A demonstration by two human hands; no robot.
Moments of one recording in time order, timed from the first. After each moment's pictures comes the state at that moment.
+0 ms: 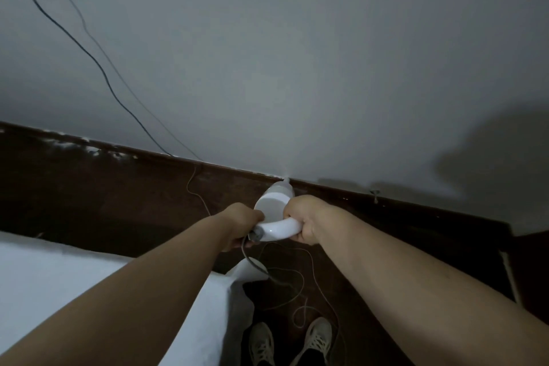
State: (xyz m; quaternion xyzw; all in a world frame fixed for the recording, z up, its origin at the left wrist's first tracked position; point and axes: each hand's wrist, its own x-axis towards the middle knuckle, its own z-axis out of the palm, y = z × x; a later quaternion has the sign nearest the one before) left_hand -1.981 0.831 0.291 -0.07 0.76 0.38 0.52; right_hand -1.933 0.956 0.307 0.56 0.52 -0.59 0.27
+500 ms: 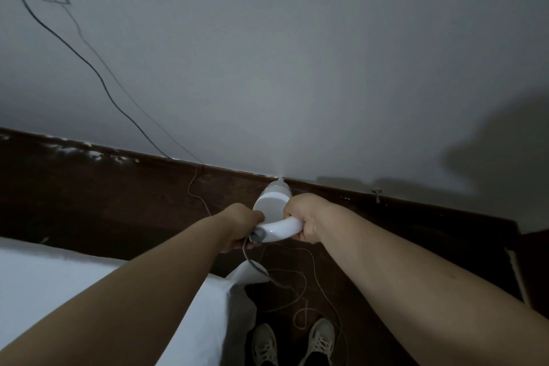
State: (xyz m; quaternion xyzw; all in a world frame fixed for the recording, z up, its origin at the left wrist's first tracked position) left_hand -1.987 0.843 0.288 -0.07 0.76 0.37 0.52; right_hand -1.936 0.974 0.308 0.55 0.53 -0.59 0.27
